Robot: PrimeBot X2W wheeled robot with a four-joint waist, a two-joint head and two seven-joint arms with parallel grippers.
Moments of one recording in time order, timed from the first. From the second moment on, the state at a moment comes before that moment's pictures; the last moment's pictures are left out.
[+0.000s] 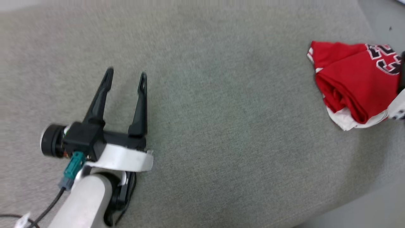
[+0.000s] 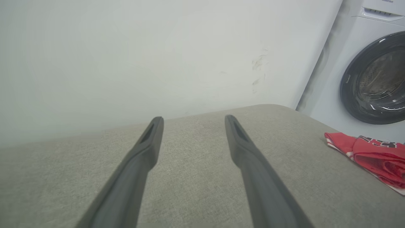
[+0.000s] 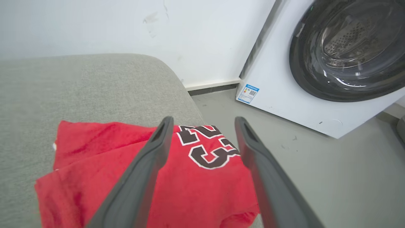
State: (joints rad) left arm -0.35 0.38 -0.39 -0.14 -0.35 0.23 -0.19; right arm -0.82 -0.32 -0.26 0.96 0.00 0.13 -0.25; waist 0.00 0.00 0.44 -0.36
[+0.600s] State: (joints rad) left arm -0.15 0.34 -0.34 -0.01 -0.43 0.27 -0.25; right arm -0.30 -0.14 -0.03 0.33 0.19 0.13 -0.15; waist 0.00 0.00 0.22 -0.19
